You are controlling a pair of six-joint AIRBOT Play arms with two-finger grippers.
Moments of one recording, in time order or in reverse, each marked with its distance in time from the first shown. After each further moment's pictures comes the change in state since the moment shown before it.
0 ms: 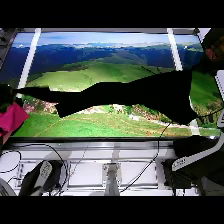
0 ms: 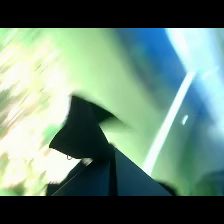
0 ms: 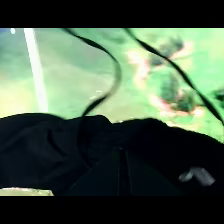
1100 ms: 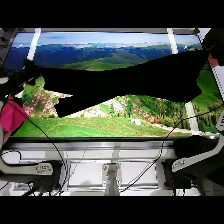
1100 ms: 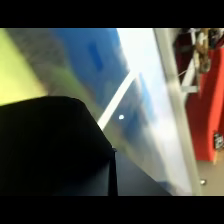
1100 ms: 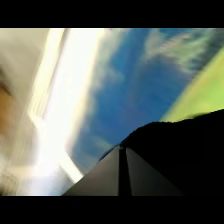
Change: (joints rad) left arm -0.401 -0.788 0.414 -0.462 0.410 0.091; right arm 0.076 -0.019 -0.024 -0.270 -0.626 0.879
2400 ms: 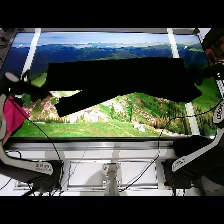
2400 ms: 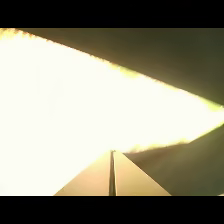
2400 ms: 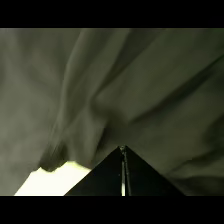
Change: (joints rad) left arm 0.049 -0.040 0.012 0.856 -0.696 -0.143; right arm -0.049 -0.135 -0.140 0.323 0.551 -0.805
